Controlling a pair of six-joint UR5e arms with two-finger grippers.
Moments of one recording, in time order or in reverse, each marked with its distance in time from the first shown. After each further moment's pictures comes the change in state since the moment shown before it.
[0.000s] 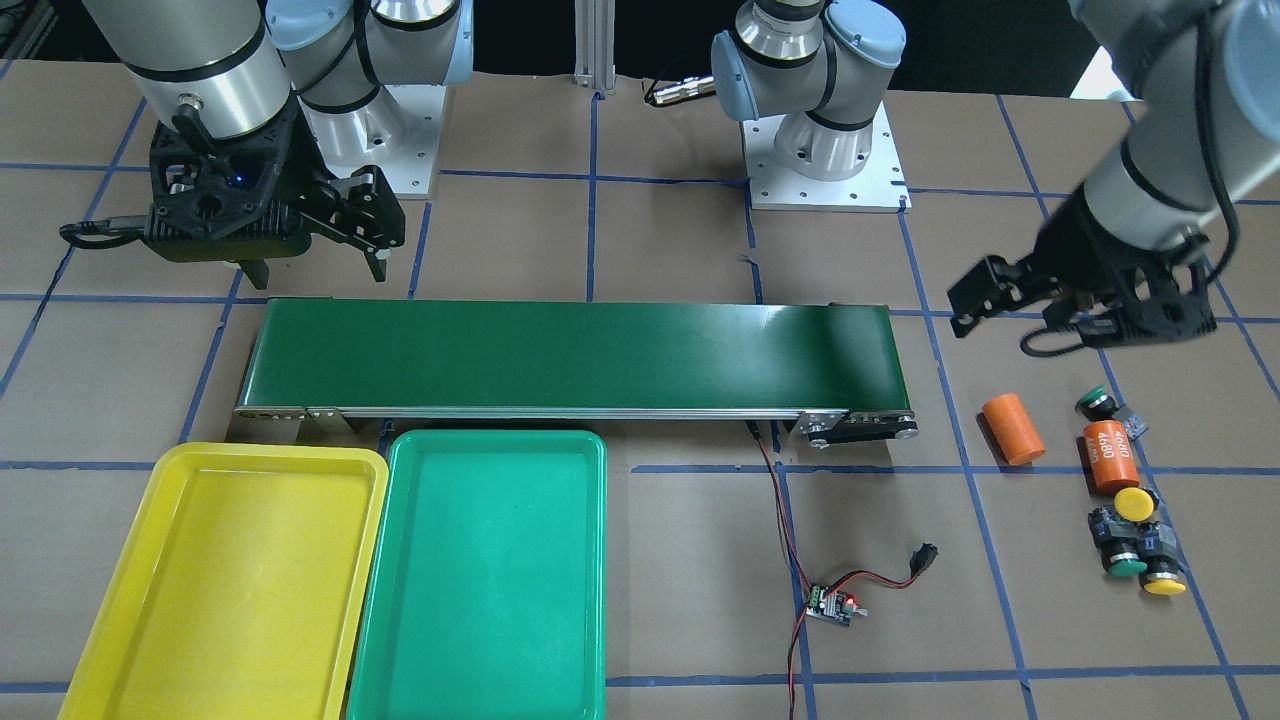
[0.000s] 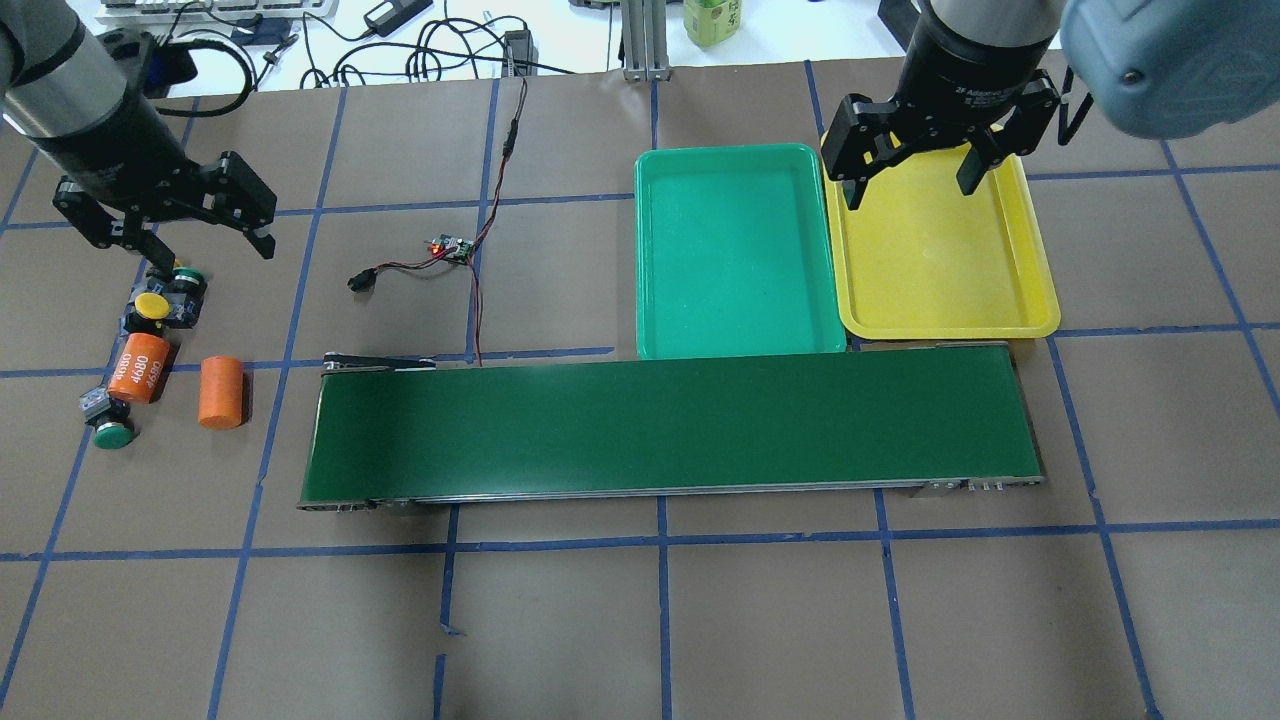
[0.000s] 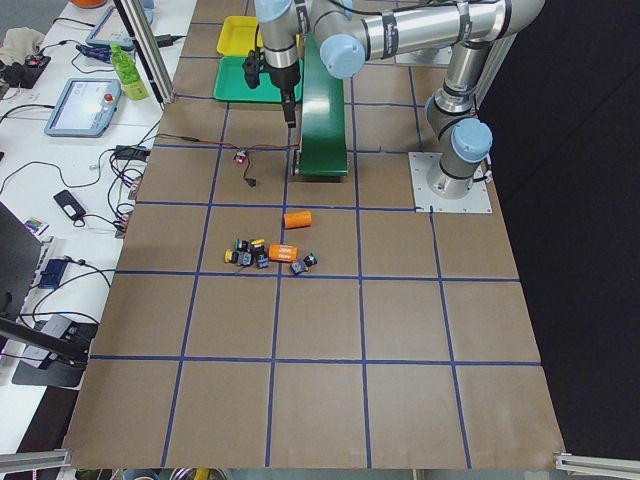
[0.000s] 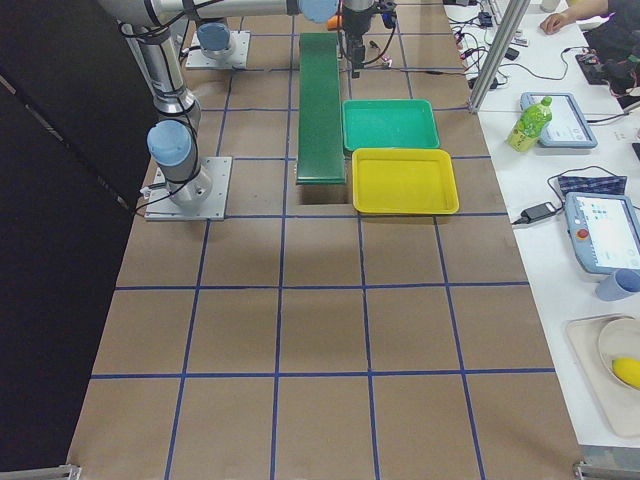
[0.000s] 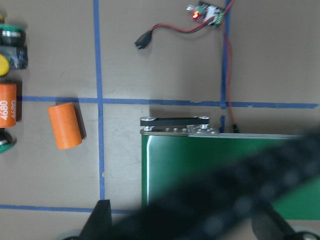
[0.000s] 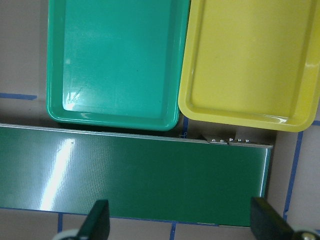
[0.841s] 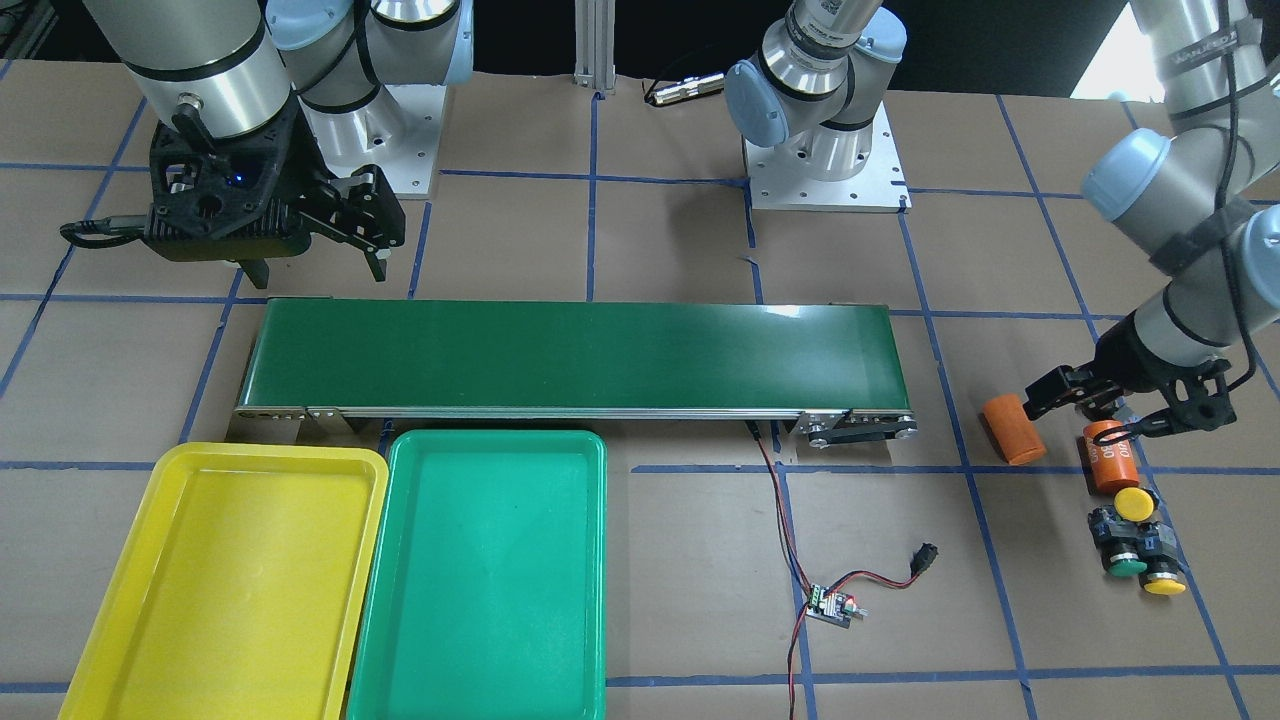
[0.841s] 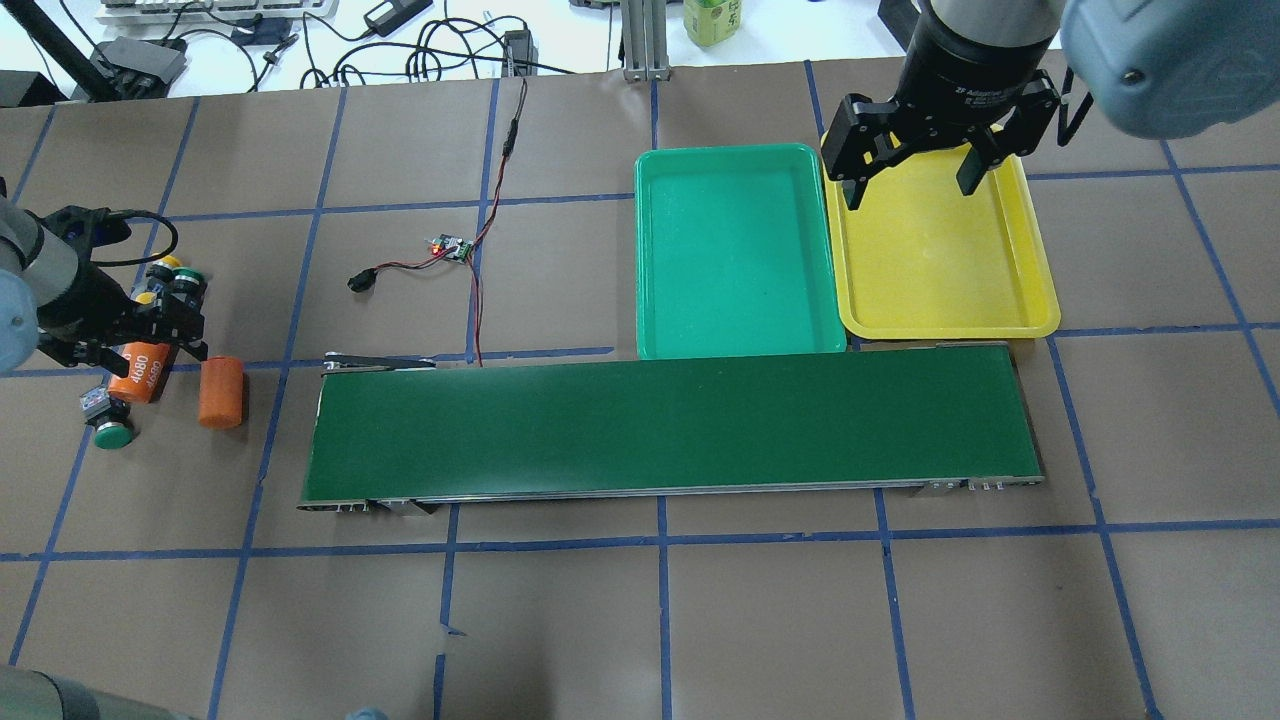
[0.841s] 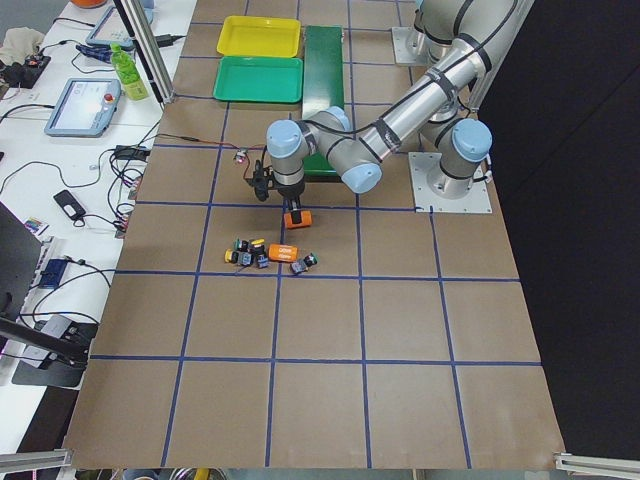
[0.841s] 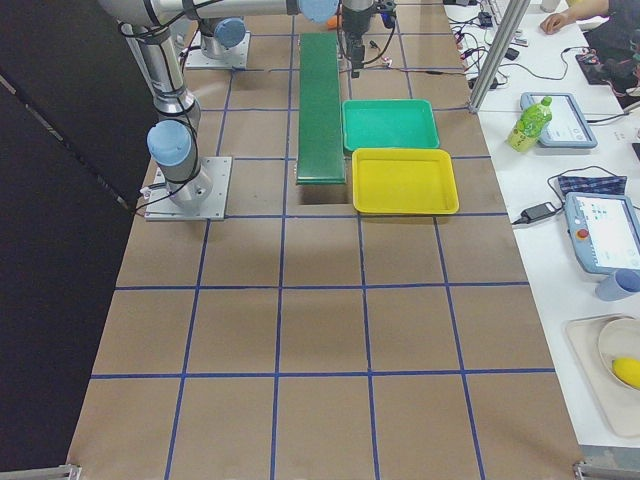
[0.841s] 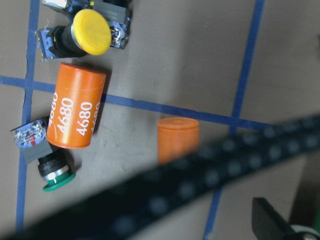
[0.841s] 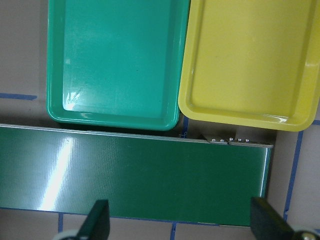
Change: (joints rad) left arm 0.278 -0.167 -0.295 0.506 -0.008 0.249; right arm 0.000 -0.001 0.000 0.000 0.000 0.003
